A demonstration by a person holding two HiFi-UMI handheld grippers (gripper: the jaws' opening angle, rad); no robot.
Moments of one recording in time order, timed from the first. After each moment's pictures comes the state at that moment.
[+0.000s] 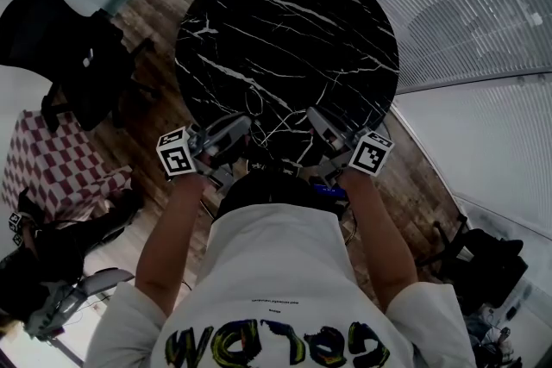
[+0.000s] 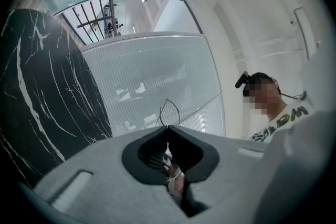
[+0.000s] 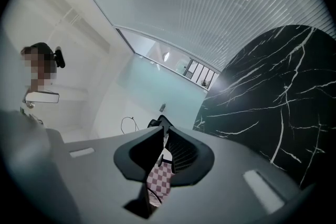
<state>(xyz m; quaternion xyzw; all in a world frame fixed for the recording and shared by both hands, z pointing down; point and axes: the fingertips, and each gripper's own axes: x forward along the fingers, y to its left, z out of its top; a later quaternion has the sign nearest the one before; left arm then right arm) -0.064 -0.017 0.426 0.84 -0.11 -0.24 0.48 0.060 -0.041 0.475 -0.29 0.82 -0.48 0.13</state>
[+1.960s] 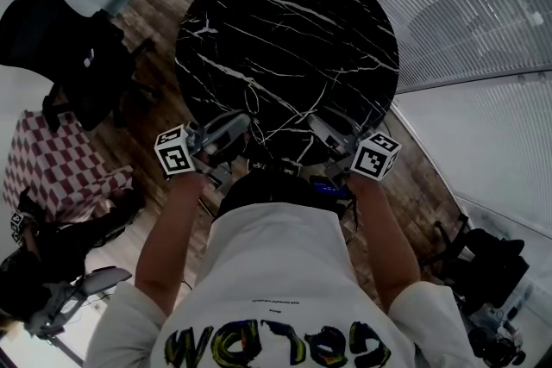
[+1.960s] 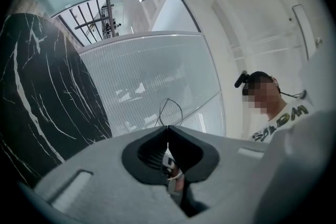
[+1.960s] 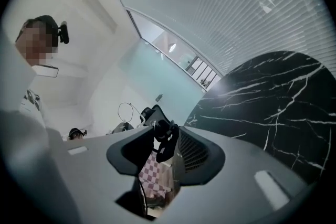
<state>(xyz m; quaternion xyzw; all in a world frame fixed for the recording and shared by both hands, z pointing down) -0.062 -0.019 0.420 0.84 -0.11 -0.24 0.47 0.069 -0.031 0.476 -0.30 0.85 -0.42 0.04</state>
